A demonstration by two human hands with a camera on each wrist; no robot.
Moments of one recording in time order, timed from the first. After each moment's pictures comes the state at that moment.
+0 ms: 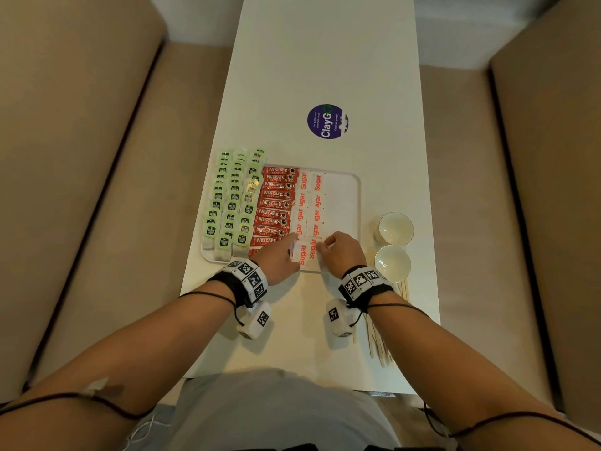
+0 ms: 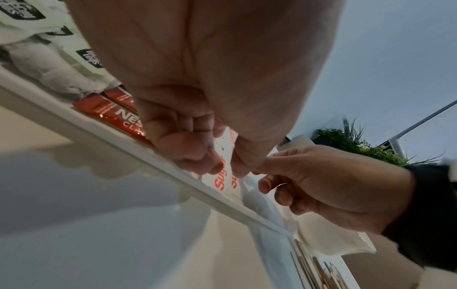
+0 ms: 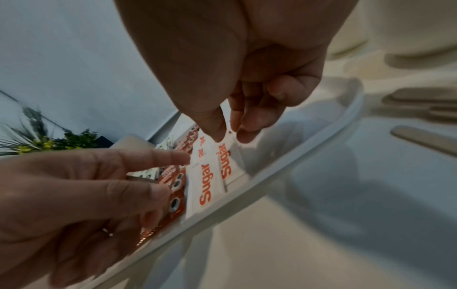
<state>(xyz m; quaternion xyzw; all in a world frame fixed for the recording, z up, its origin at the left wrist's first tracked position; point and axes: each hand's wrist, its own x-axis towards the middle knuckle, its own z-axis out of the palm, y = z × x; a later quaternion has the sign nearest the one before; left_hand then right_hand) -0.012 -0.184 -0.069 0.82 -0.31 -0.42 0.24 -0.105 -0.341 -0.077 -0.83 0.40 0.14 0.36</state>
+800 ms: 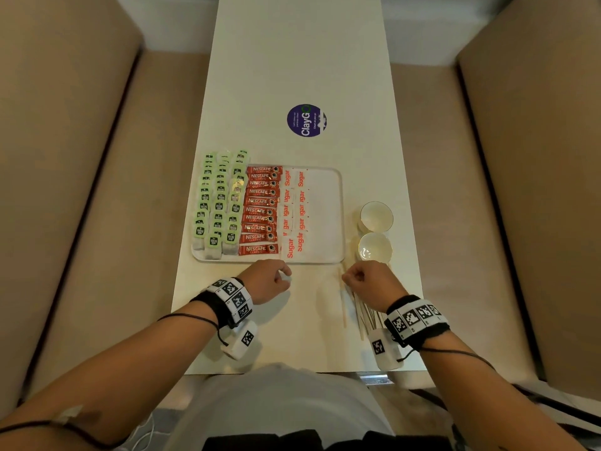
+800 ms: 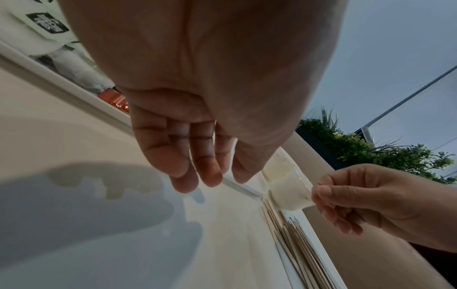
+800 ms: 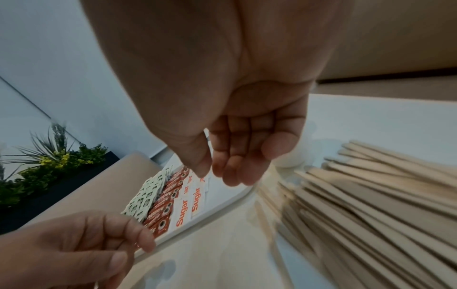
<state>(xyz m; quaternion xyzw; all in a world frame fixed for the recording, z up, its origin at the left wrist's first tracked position) -0.047 -0.151 -0.071 0.81 -0.32 -0.46 0.19 -0.227 -0.363 -0.035 -0.85 0.34 0.16 0.37</state>
